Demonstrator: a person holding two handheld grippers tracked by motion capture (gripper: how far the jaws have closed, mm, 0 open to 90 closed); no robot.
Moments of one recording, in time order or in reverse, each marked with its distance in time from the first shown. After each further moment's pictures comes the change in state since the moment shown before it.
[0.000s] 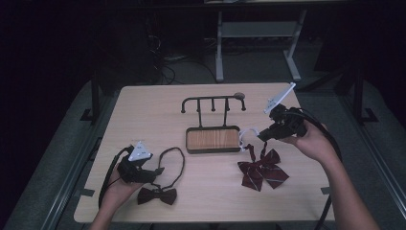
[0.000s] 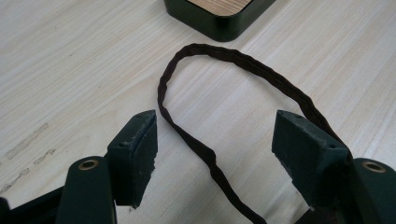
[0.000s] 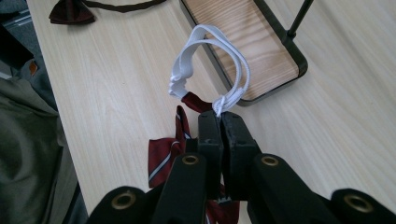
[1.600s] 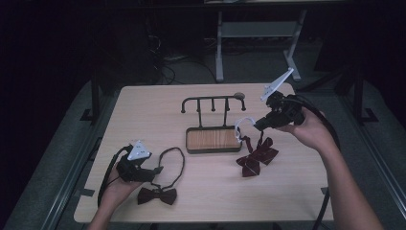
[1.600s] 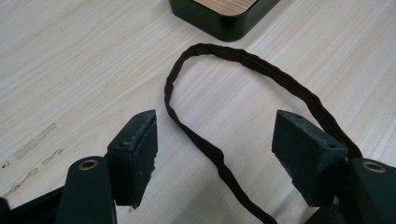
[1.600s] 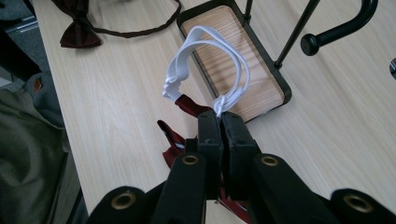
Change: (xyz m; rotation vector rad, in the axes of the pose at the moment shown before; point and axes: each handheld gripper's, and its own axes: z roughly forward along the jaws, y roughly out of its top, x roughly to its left) left arm 0.004 0.000 0.000 -0.002 0.007 0.005; right arm -0.002 0.029 -0.019 -0.019 -0.001 -0.015
